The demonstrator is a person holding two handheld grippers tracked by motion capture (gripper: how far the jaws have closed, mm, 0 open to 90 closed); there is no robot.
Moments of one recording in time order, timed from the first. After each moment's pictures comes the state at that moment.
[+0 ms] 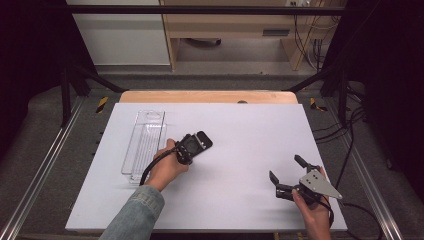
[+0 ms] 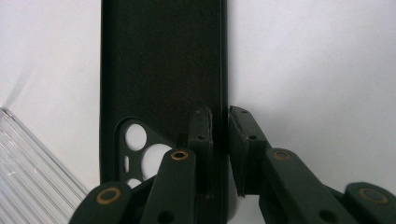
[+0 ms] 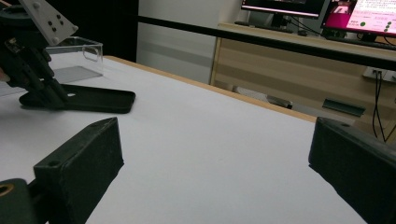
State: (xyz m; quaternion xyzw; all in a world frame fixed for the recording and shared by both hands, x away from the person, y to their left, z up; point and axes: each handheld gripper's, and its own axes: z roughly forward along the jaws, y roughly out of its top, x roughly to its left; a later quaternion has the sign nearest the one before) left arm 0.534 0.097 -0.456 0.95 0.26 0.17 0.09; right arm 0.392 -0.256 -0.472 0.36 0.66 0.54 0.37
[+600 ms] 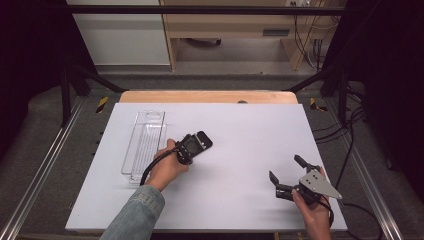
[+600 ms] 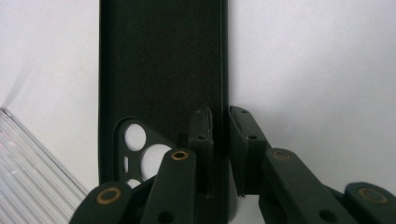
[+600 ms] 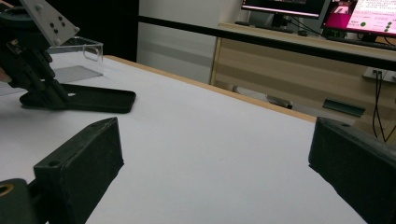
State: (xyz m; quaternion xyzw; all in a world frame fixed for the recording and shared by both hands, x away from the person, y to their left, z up) left arm 0.534 0.096 -0.458 0.95 0.26 0.17 0.09; right arm 0.392 -0.256 -0.472 0.36 0.66 0.54 0.38
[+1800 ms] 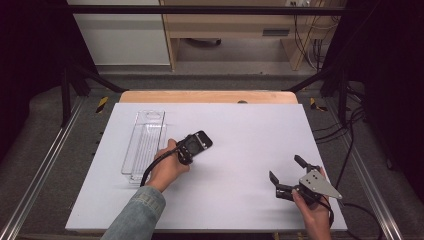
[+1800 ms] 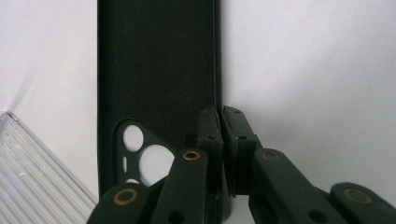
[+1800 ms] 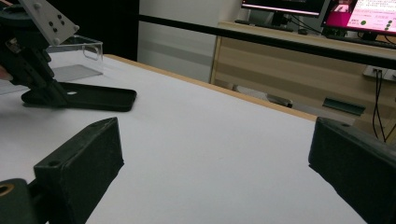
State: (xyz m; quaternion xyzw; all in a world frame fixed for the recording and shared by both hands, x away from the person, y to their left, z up) left arm 0.533 0.094 -0.457 0.95 0.25 0.18 0.09; right arm 0.392 -0.256 -0.472 0.36 0.66 0.54 0.37
